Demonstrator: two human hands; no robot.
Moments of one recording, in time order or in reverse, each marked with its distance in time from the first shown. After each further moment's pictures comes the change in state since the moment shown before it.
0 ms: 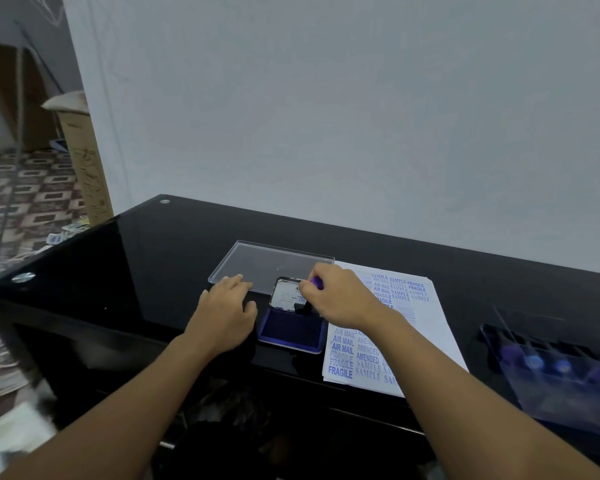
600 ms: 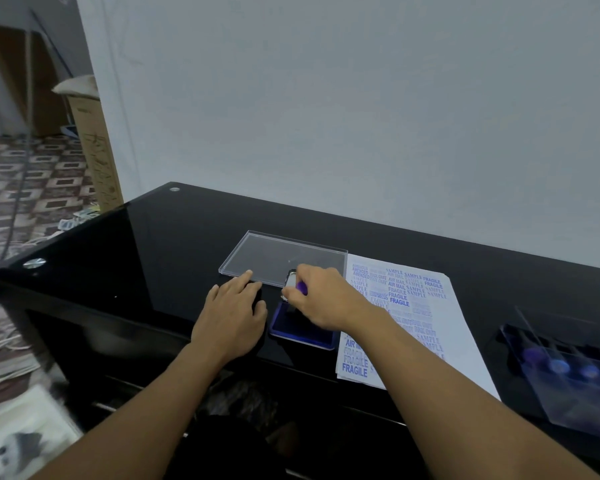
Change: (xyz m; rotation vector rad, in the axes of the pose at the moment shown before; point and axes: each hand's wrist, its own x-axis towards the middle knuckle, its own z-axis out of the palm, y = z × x) left_hand -0.007 -0.012 0.017 0.091 0.047 0.032; right_hand 0.015 -0.017 0.032 -0.193 -0.115 -0.073
